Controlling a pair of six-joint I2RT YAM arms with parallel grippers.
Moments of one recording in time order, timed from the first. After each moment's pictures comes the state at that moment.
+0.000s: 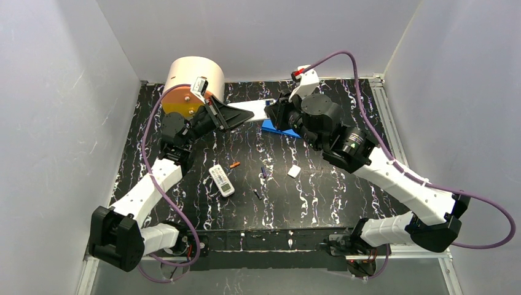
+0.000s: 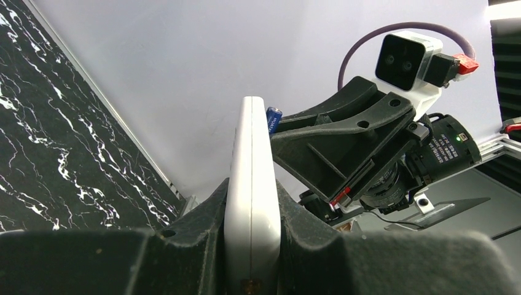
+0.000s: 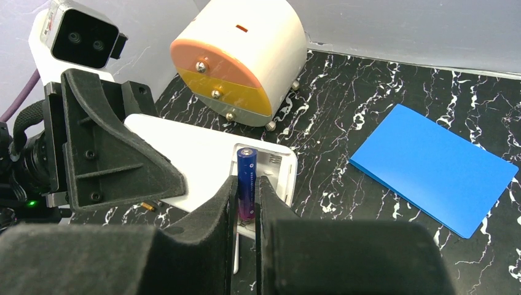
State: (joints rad) left arm -0.37 1.18 0.84 0.68 0.72 -1.33; right arm 1.01 1.28 1.51 -0.39 0.39 0.38
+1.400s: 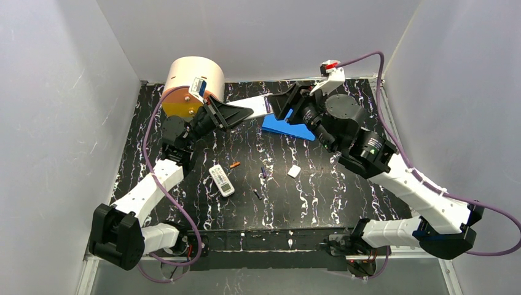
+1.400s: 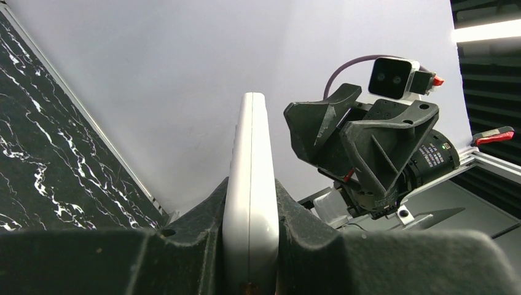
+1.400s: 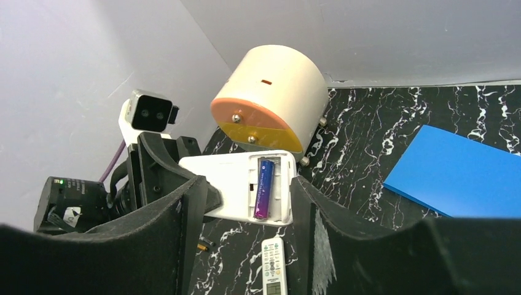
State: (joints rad) left arm -0.38 1.19 0.81 0.79 0.66 -1.41; right arm 1.01 1.19 1.51 -0.32 0.45 0.50
